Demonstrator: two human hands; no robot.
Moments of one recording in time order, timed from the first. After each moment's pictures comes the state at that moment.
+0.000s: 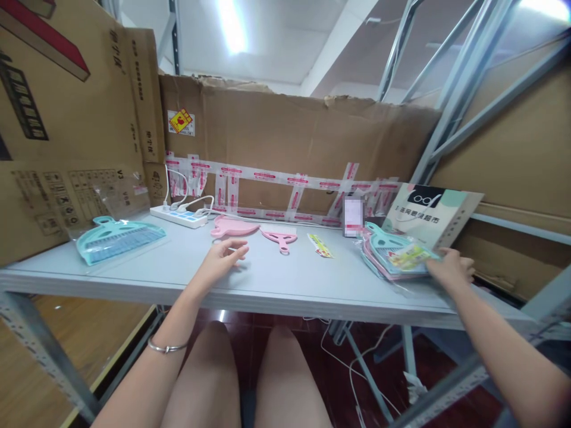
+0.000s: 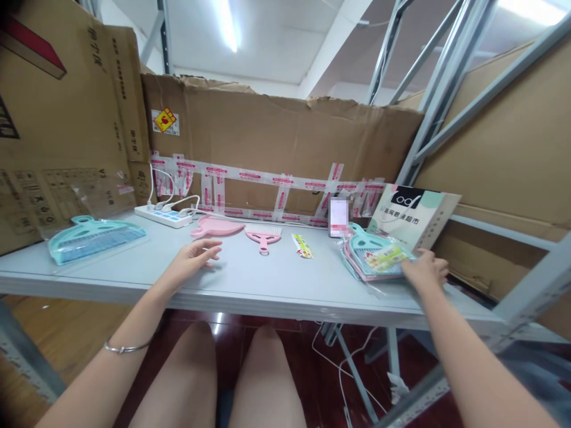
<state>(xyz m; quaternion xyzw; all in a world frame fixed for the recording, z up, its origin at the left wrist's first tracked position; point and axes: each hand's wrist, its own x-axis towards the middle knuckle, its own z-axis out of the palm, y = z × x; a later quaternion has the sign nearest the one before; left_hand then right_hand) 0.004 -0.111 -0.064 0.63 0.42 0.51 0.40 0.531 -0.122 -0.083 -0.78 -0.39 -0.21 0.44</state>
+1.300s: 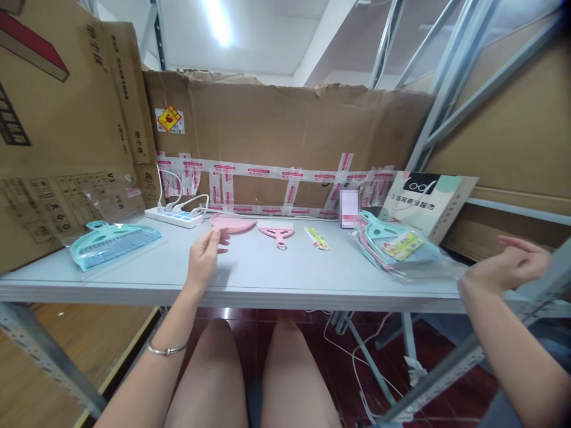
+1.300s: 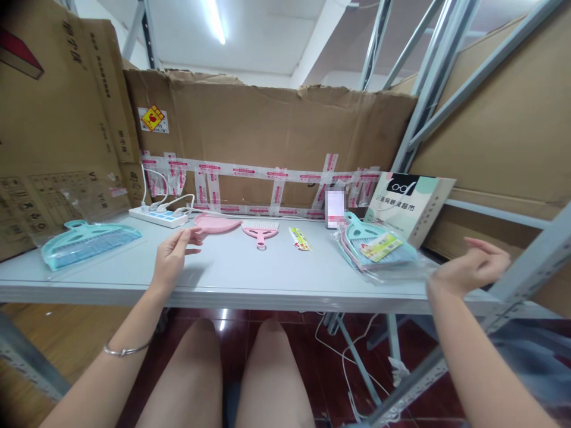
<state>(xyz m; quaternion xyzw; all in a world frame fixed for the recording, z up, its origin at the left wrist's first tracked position) -0.001 -0.106 -0.064 0.58 0.39 0.65 0.30 0.497 -0.159 -0.056 -0.57 -0.17 -0.33 0.74</state>
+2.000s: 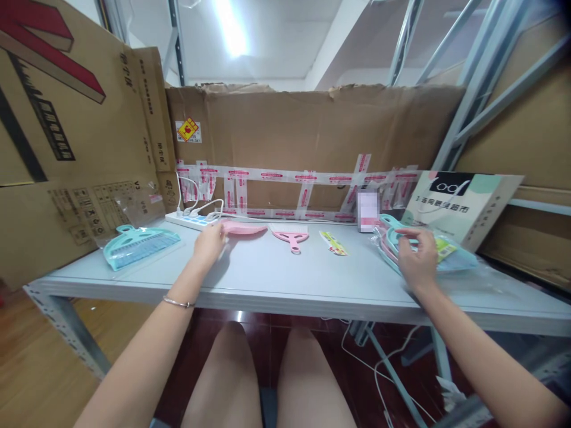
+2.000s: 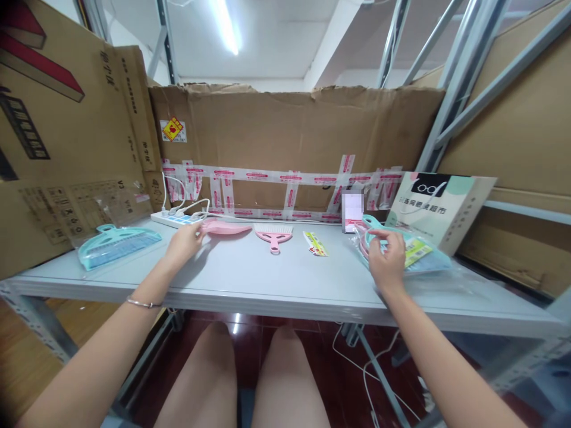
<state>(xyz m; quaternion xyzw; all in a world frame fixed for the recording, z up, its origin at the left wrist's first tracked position) -0.039 -0.053 -0.043 0.70 0.66 0.25 -0.08 0.393 -0.116 -0.076 -0.53 -0.51 -0.22 0.64</state>
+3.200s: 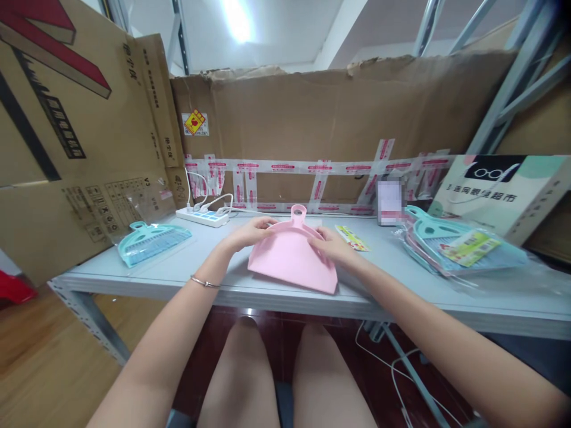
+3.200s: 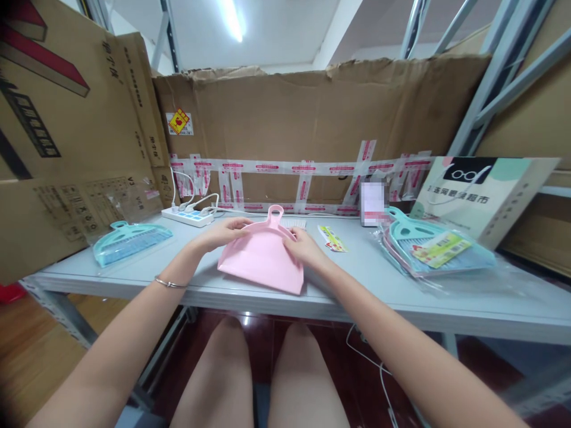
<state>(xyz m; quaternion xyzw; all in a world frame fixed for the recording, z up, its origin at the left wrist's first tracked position) 0.005 -0.052 -0.022 0.79 0.41 0.29 0.35 0.223 -0.087 -0.051 -0.60 -0.65 0.25 0.40</state>
